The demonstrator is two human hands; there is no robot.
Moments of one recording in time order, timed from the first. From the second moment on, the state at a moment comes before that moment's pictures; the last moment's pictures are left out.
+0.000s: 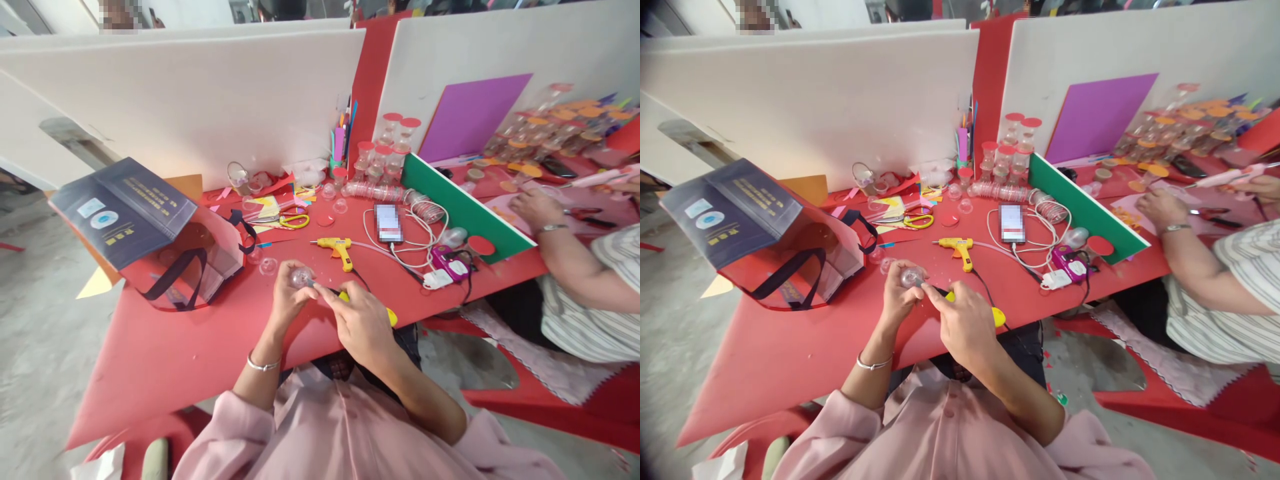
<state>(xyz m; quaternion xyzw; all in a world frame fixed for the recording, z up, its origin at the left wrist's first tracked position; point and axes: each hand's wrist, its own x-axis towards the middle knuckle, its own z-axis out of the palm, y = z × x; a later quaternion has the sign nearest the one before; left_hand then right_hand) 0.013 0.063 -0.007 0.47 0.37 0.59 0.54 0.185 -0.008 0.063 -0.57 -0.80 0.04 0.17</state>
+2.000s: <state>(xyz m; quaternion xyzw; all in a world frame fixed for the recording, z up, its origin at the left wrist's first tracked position) 0.013 0.064 -0.005 0.47 0.35 0.53 0.62 0.197 -0.003 0.059 -0.56 -0.82 0.05 0.15</state>
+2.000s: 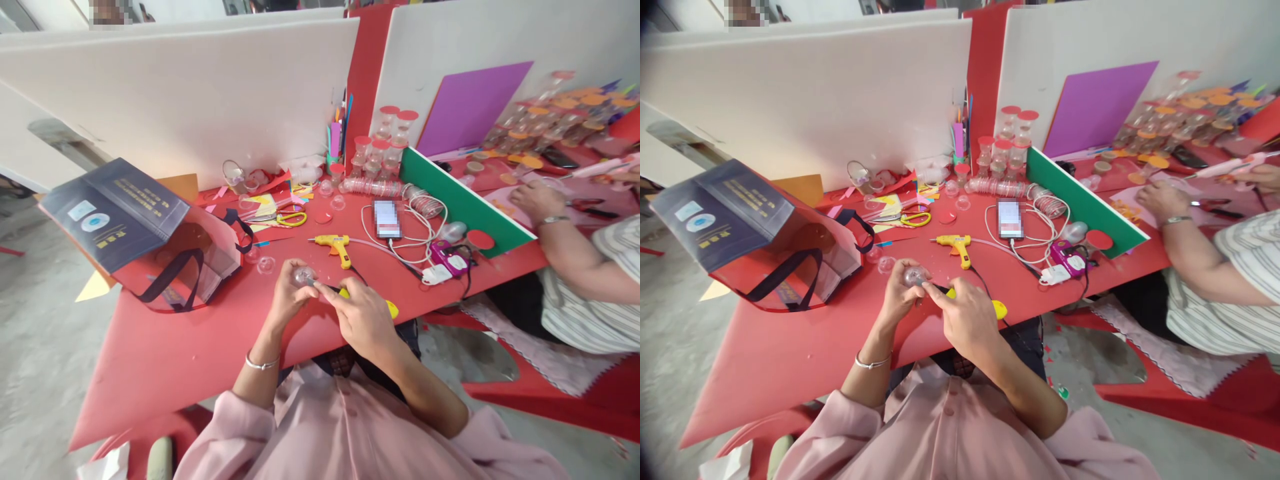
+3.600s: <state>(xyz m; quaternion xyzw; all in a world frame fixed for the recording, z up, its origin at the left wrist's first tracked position) 0.017 0.062 -0.008 0.50 0.38 0.57 0.53 0.182 -0.011 0.055 -0.58 -0.80 0.01 0.17</state>
